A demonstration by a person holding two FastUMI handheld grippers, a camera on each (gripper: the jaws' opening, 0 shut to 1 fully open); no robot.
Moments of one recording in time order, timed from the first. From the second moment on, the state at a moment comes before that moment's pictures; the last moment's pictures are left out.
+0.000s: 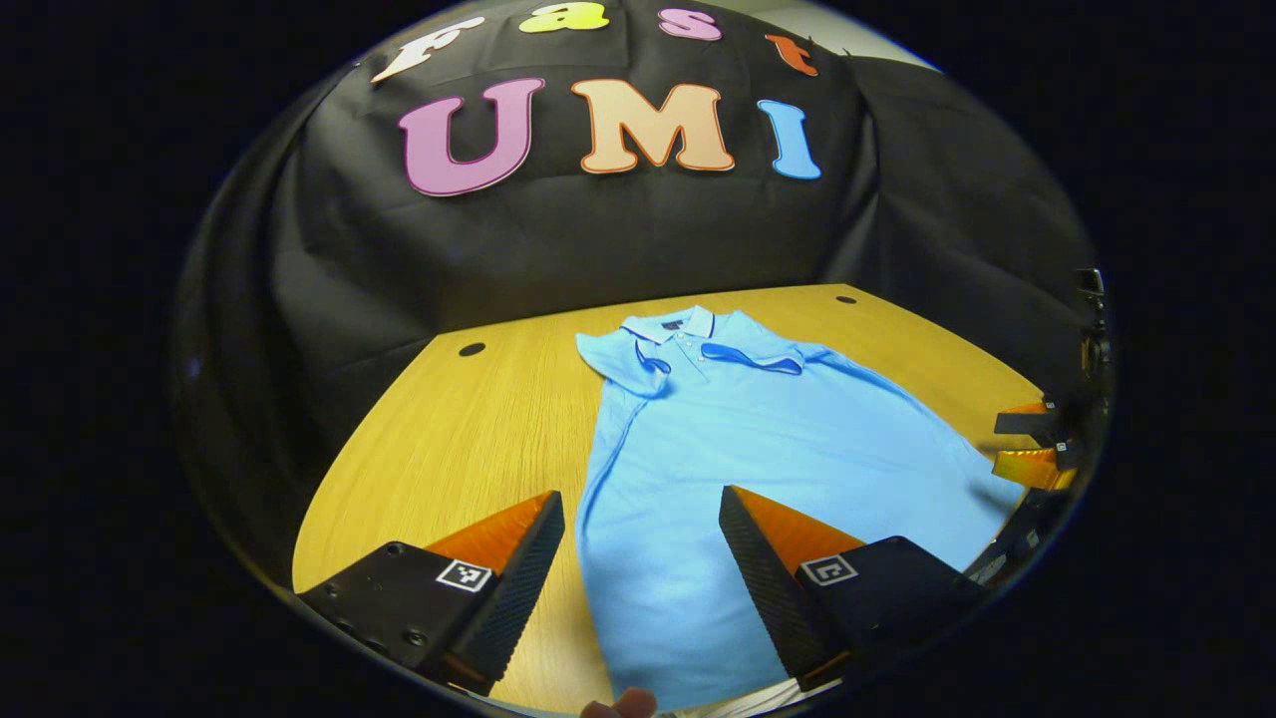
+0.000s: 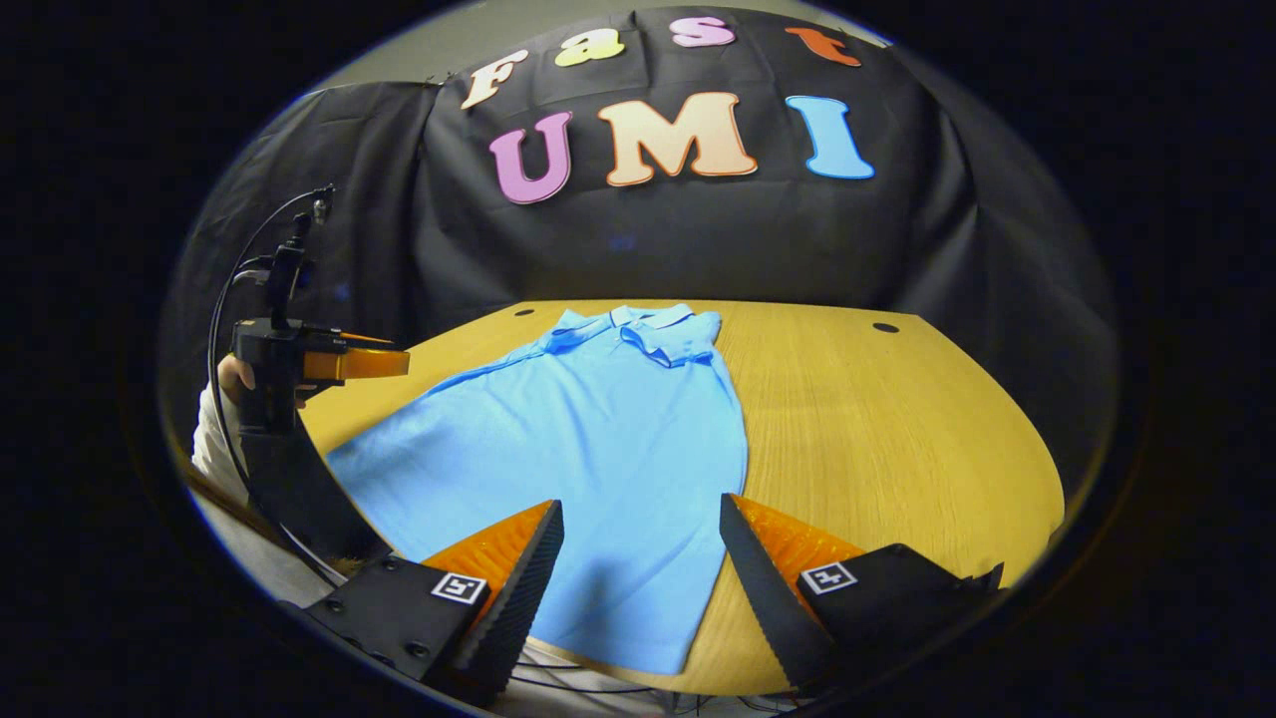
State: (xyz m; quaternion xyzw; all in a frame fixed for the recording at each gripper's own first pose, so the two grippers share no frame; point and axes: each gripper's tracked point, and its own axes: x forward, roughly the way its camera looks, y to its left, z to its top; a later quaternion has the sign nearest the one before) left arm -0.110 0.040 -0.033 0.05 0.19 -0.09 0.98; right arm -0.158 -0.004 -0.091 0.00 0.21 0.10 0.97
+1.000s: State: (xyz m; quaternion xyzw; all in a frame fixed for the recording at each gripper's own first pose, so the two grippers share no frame) left arm -0.180 0.038 -0.110 0.00 0.23 -0.06 0.97; right arm -0.184 0.005 -0.124 -0.03 0.24 0.11 0.96
